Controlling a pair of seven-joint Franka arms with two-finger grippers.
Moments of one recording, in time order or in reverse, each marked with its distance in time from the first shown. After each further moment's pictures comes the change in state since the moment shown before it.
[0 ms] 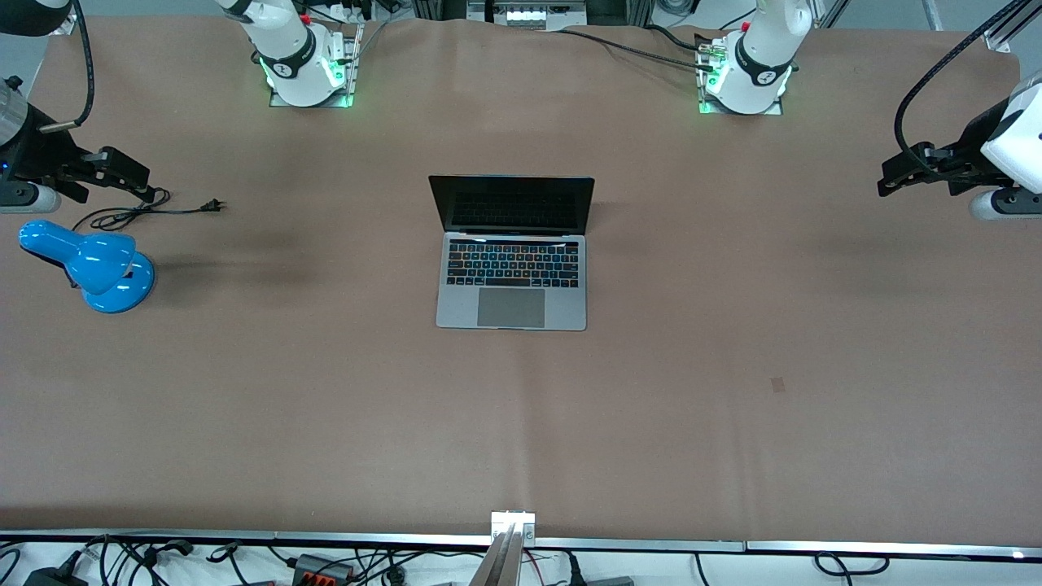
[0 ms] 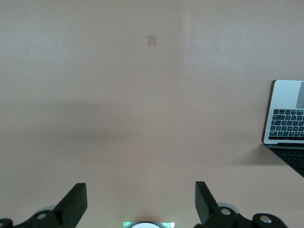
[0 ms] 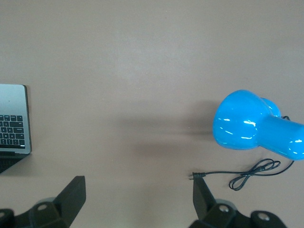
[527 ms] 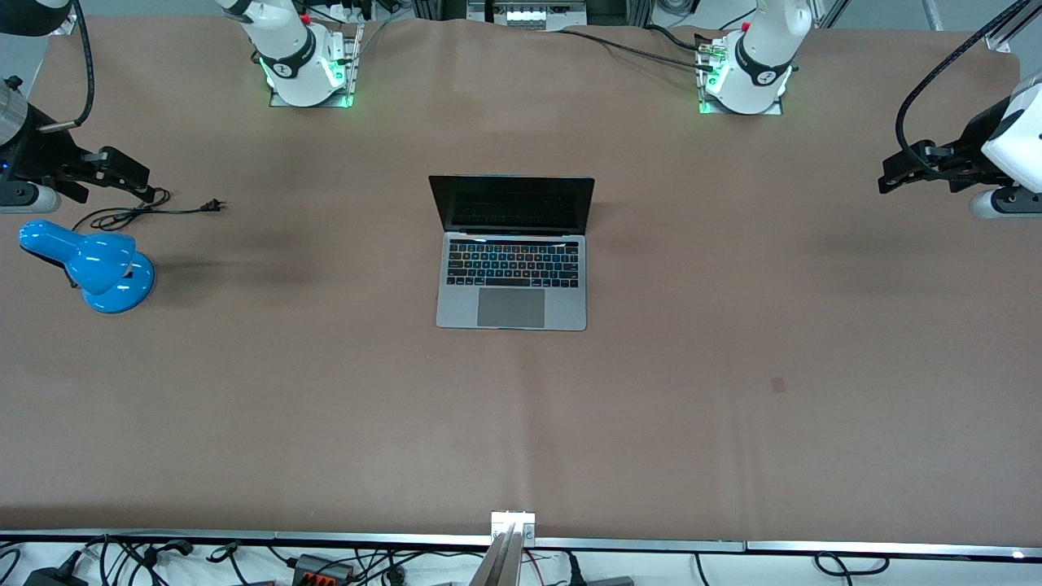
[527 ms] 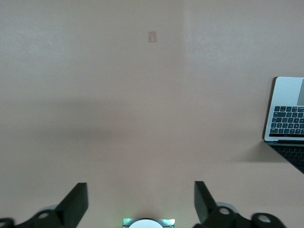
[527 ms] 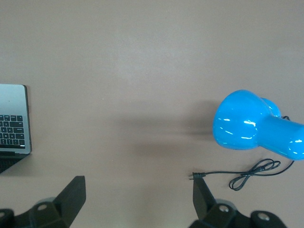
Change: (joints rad) left arm 0.001 0.000 0.000 0.000 0.000 -0.015 0.002; right arm 0.000 0.000 0.000 0.000 0.000 0.000 0.000
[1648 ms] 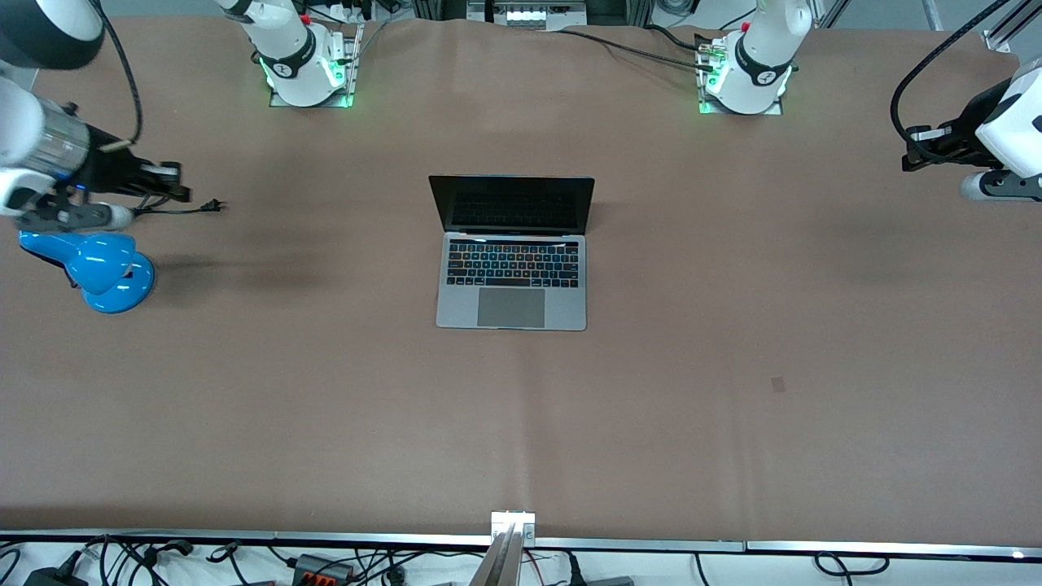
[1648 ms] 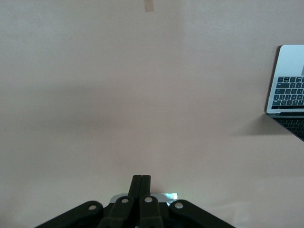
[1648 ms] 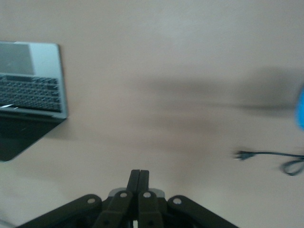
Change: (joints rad) left arm 0.009 -0.015 -0.005 0.003 -0.007 -0.111 0.045; right arm 0.041 0.085 0.010 -0.016 0.172 -0.116 -0.001
